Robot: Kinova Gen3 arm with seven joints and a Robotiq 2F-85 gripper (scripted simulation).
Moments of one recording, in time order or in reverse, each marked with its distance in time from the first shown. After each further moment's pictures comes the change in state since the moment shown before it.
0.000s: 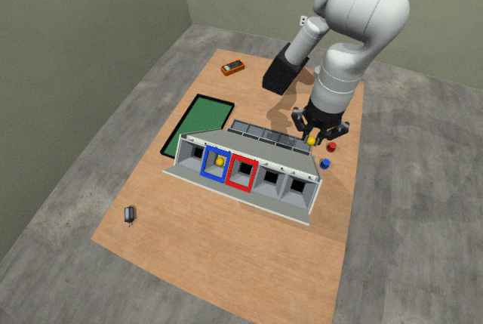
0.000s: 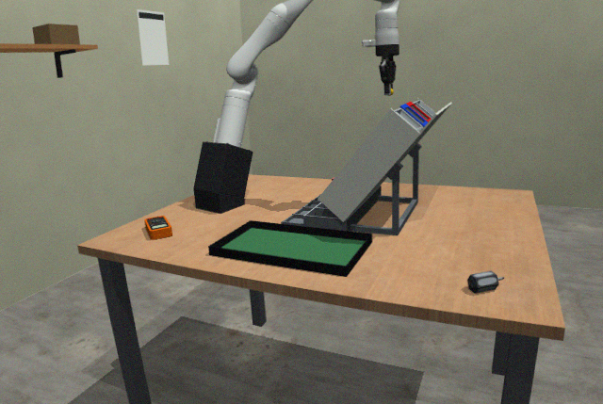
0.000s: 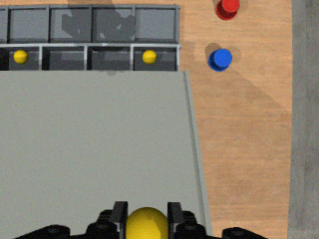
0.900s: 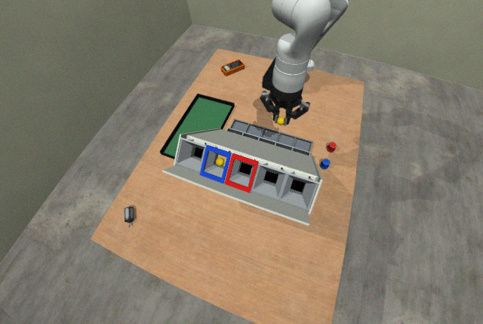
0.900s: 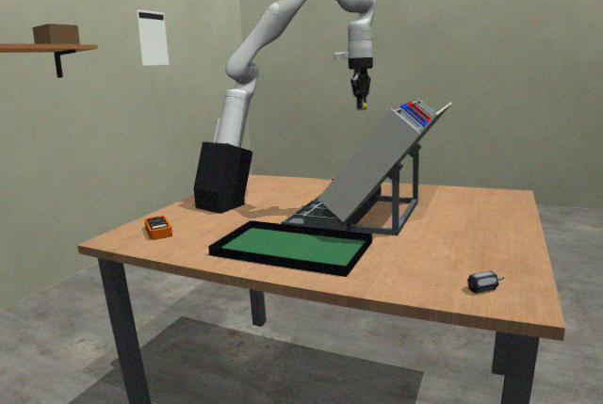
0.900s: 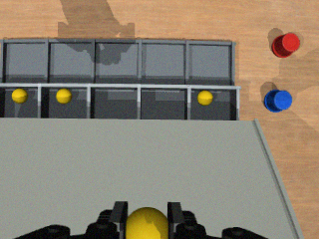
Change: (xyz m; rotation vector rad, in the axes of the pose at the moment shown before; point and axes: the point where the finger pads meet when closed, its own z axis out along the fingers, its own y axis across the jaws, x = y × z) arm 0.064 -0.093 0.038 -0.011 0.017 -0.001
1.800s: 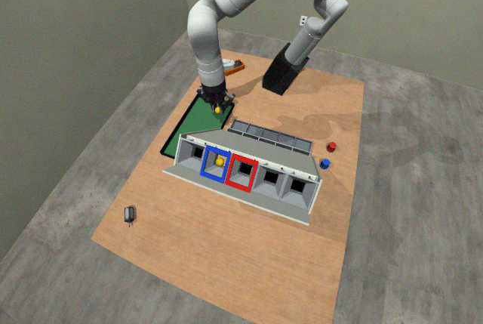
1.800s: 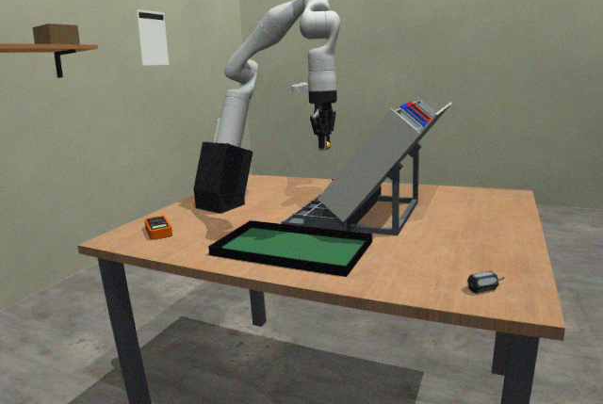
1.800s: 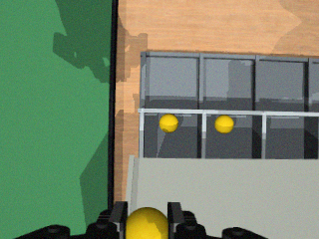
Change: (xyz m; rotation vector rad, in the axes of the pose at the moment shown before) arm 0.036 -0.231 0.085 0.008 0.002 -0.008
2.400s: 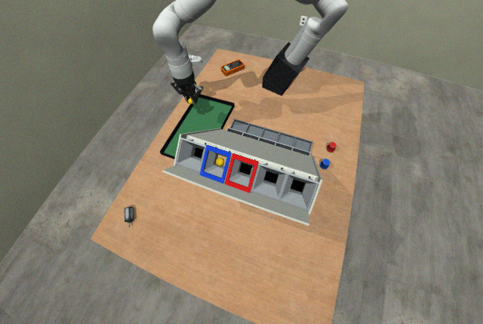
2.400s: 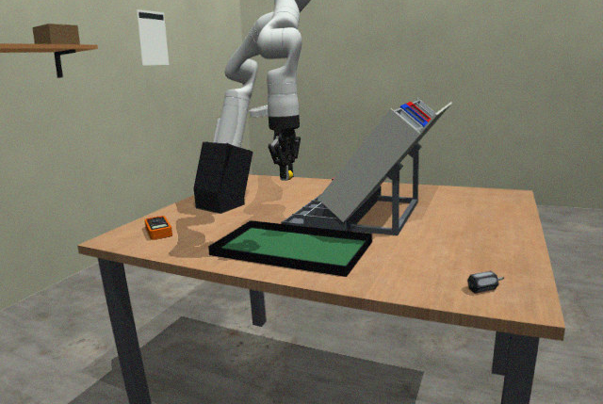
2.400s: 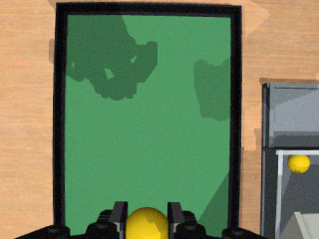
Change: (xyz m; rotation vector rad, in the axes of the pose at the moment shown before) arm 0.044 -0.149 0.051 0.006 -0.004 0.007
